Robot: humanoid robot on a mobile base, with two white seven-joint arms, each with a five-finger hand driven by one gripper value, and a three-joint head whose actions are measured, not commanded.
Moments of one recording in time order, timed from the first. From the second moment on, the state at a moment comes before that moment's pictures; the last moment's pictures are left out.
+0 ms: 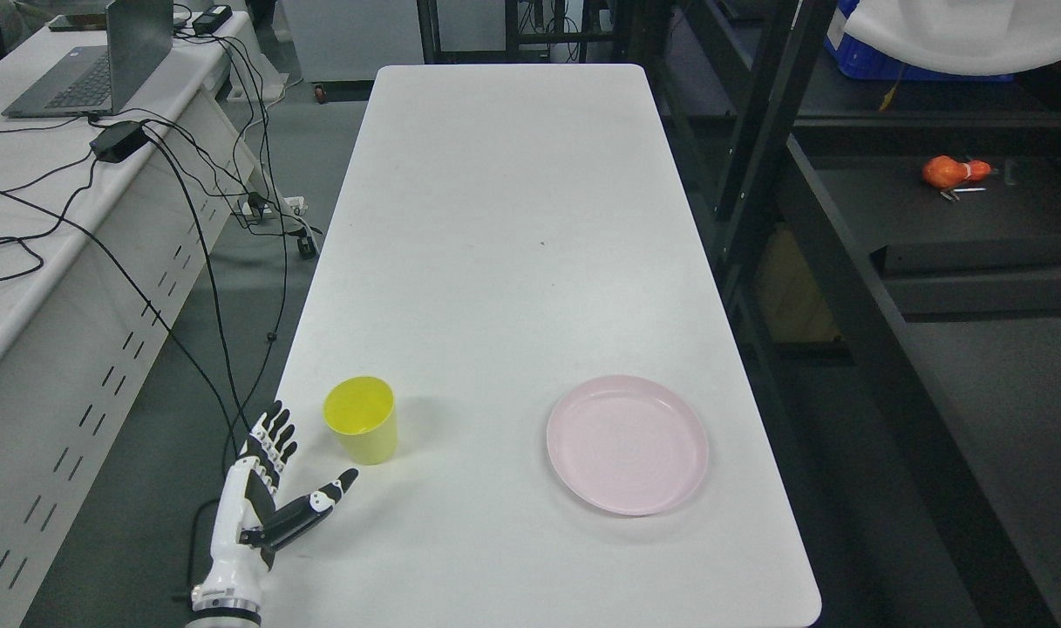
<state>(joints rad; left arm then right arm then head) 0.12 0.00 0.09 -1.76 0.09 -0.02 0.04 0.00 0.00 0.00 -0.24 0.00 0.09 -0.12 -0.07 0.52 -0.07</state>
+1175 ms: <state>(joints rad) 0.07 0.00 0.10 -1.66 0.26 -0.08 -0.15 0.00 0.00 0.00 -0.24 0.00 0.09 -0.12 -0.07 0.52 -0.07</state>
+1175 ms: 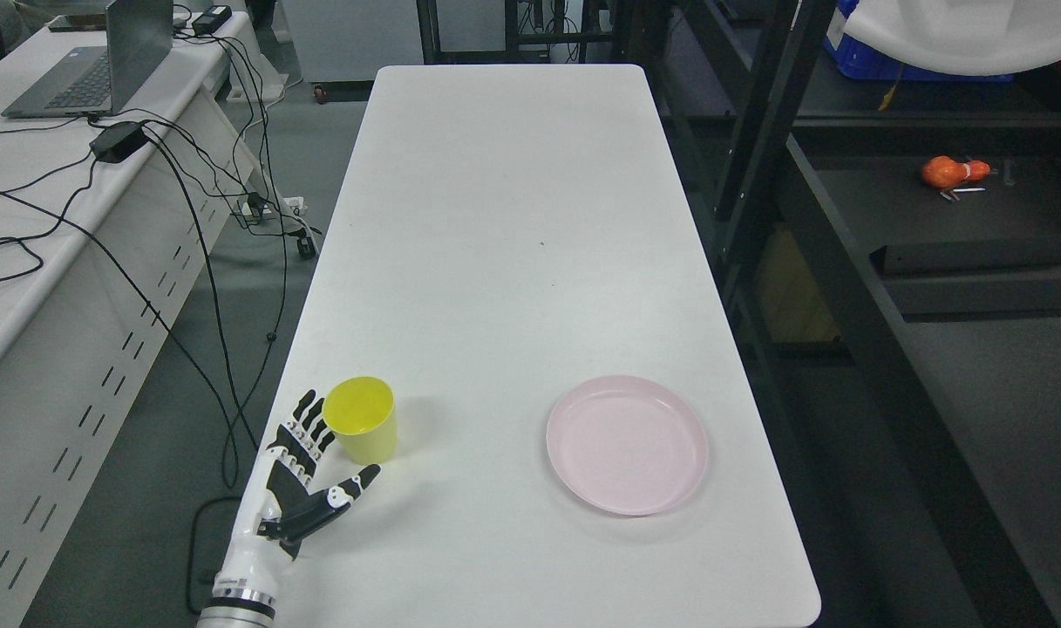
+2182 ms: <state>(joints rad) -0.22 0.00 0.10 -1.36 0.28 -0.04 -0.16 0.00 0.00 0.00 -0.24 0.00 0.09 -0.12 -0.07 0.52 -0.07</state>
